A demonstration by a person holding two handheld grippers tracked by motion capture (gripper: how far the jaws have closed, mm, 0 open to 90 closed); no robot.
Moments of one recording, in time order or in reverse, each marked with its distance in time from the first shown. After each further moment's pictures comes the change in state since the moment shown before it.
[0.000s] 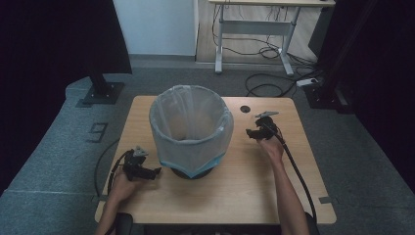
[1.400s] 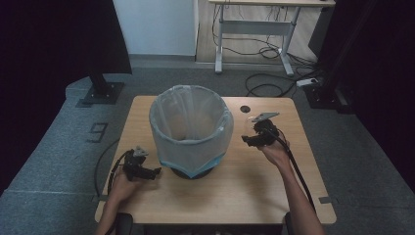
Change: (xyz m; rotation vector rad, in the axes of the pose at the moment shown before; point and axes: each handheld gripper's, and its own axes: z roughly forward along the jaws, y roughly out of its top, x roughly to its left) left arm 0.000 0.000 0.000 0.000 -0.003 0.000; right arm 0.046 0.018 -0.083 -0.004 0.142 -0.166
